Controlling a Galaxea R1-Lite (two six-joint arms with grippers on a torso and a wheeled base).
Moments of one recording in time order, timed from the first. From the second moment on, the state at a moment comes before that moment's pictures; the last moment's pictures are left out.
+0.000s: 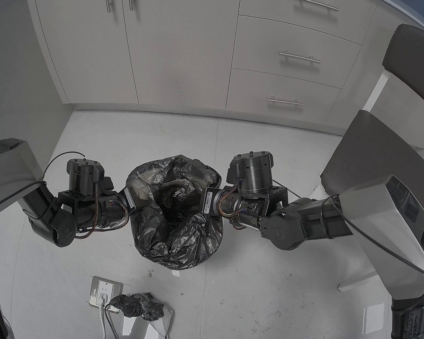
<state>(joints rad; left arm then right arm) -0.21 2.16 -0.87 -0.88 -0.37 -0.75 0.67 2.36 -1.59 -0.37 -0.07 0.37</state>
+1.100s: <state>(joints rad) -0.24 2.31 -0.92 -0.90 -0.06 -0.53 0.65 2.50 -1.68 -0.41 -0.26 0.26</state>
